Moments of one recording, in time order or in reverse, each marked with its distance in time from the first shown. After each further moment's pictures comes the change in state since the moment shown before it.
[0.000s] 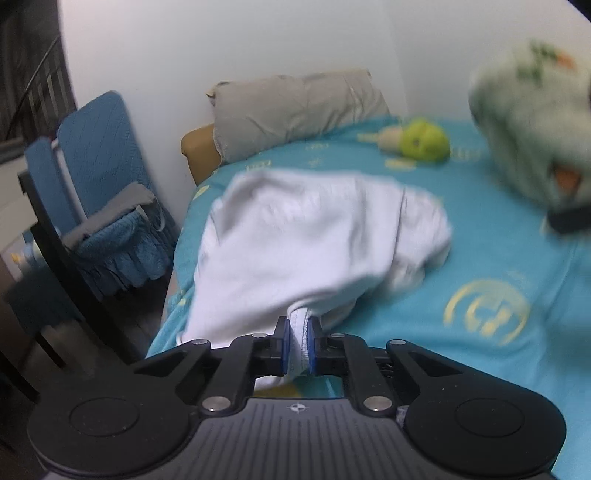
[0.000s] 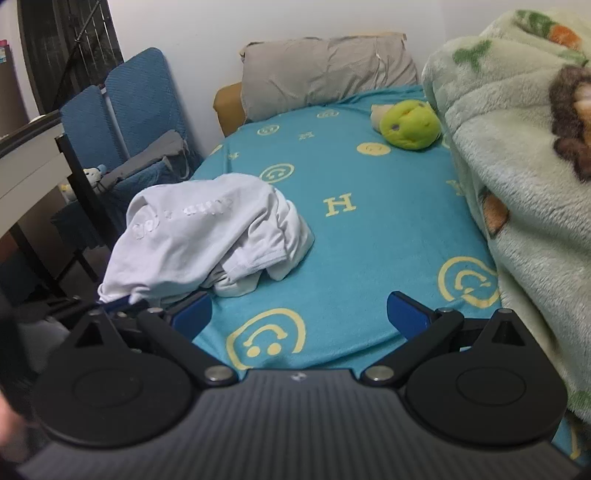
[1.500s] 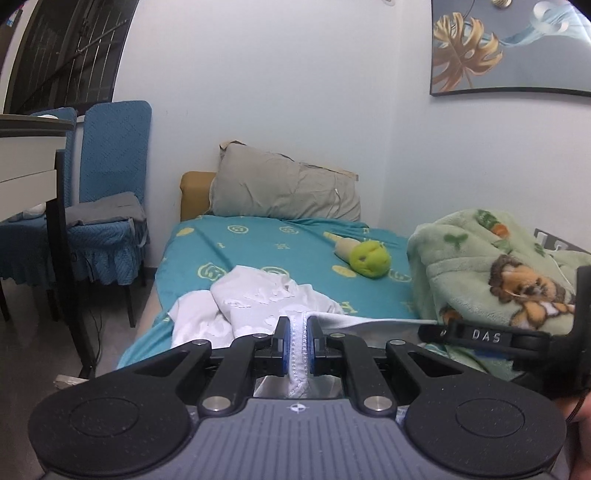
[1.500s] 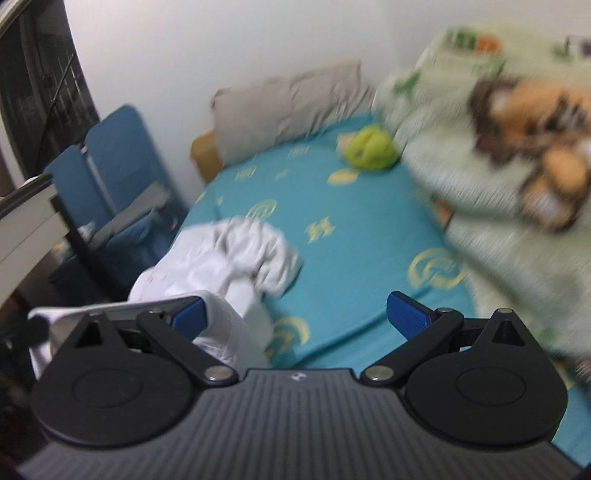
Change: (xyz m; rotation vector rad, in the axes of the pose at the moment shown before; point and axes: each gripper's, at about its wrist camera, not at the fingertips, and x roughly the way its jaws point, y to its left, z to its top) left arm -0.163 0.015 0.005 -0.281 -0.189 -0.168; right arm -0.061 0.010 -0.010 0.101 -0.142 -0.106
